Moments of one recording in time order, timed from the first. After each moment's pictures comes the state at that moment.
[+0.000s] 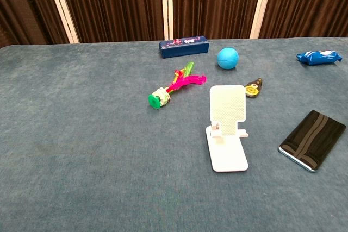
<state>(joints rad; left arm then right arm) -0.04 -0.95 -0.02 -1.85 1.53 1.53 0.11 0.09 -1.12 0.05 -1.64 -1.61 1.54 -0.16</state>
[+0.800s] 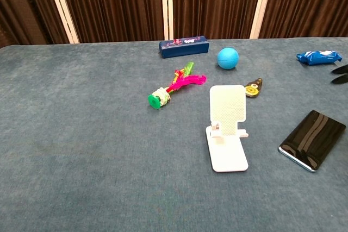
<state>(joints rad) -0.09 -1.00 -0.05 -1.82 1.42 1.45 0.19 0.44 -1.15 -0.04 -1.23 -1.90 1.15 0.07</state>
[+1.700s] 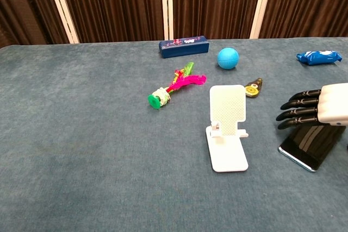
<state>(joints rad) -0.14 -1.07 -0.08 -1.77 1.29 1.37 0.31 0.70 -1.54 -0.26 -0.50 -2.13 1.25 0.35</state>
